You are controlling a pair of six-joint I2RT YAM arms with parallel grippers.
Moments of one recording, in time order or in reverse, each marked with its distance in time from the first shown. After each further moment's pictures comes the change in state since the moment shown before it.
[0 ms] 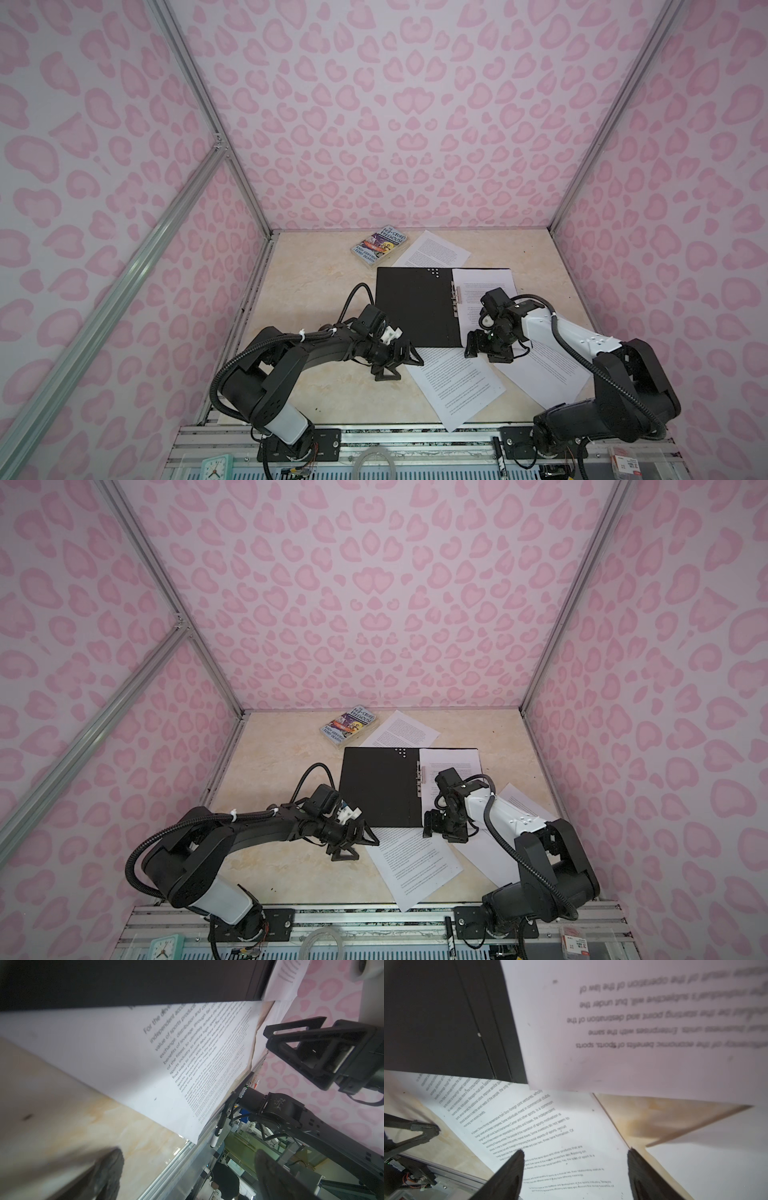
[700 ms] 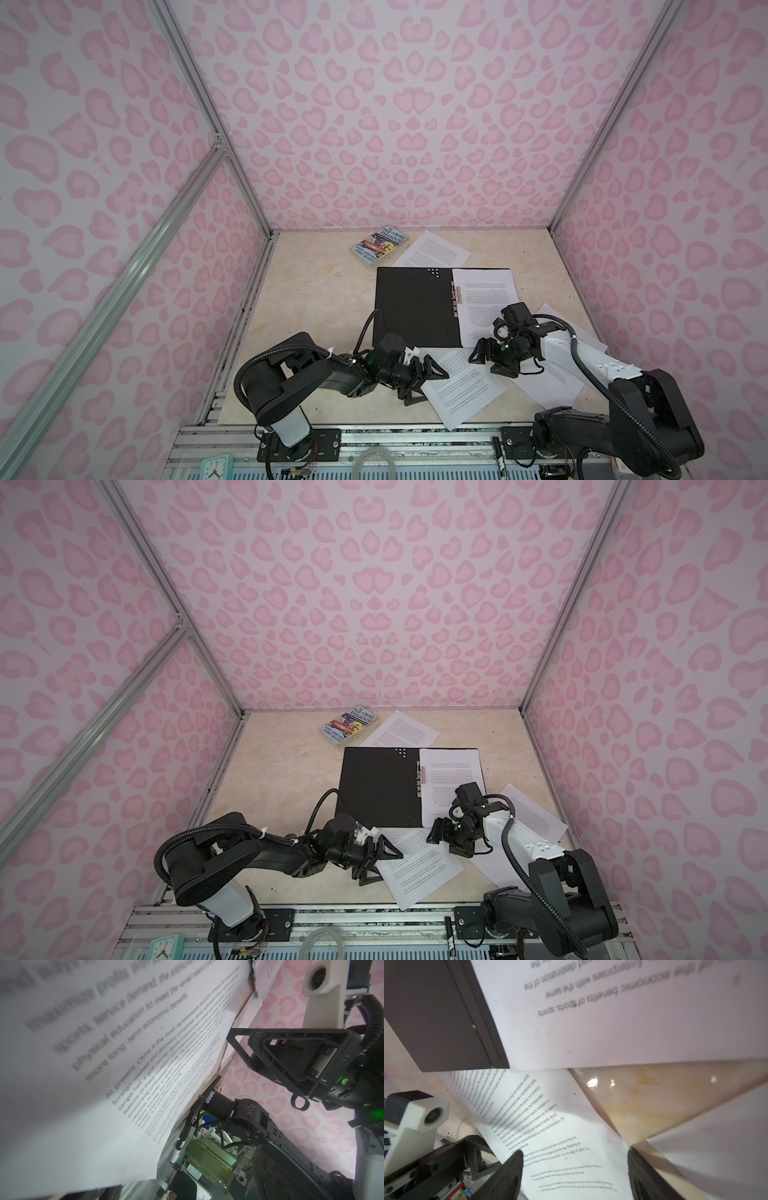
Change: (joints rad) left arm -0.328 0.086 -0.229 0.800 -0.217 -0.721; right arm -0.116 -0.146 -0.221 0.166 -0.186 0.052
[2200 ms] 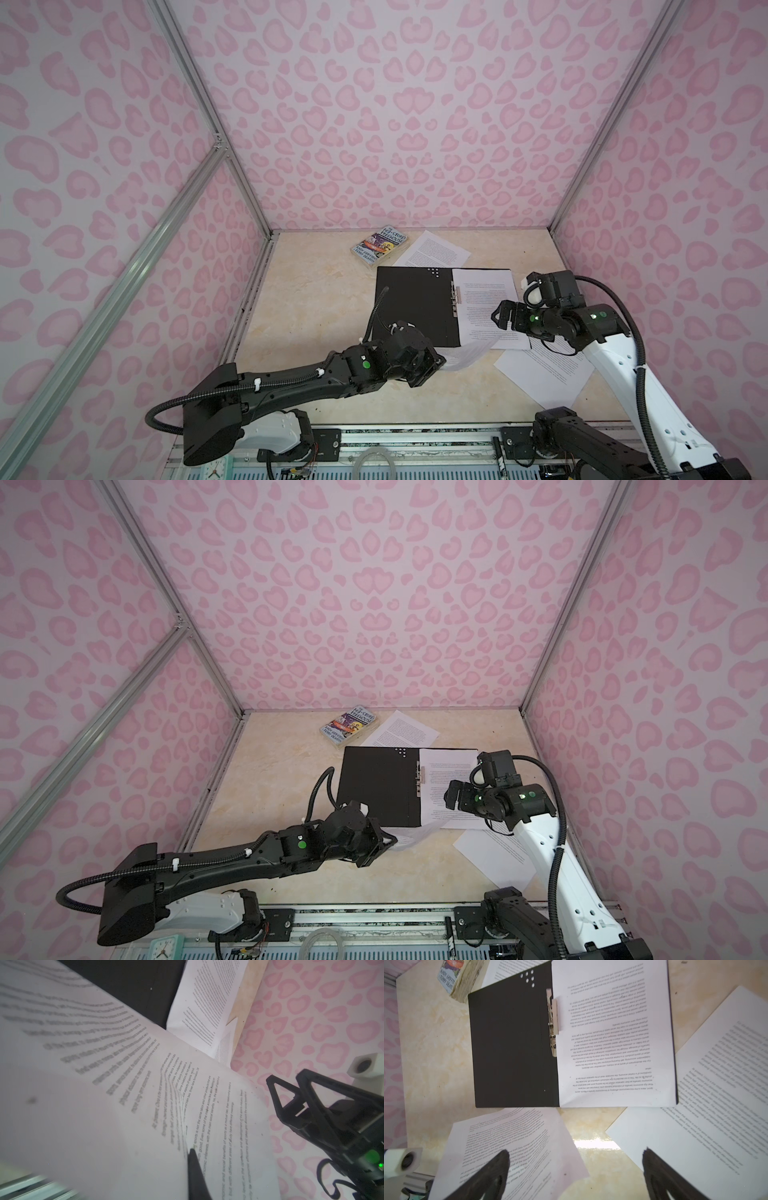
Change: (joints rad) left arm -0.169 -0.396 0.432 -0.821 -0.563 -0.027; right arm -0.048 -0.260 0.500 -0.390 0.328 -0.102
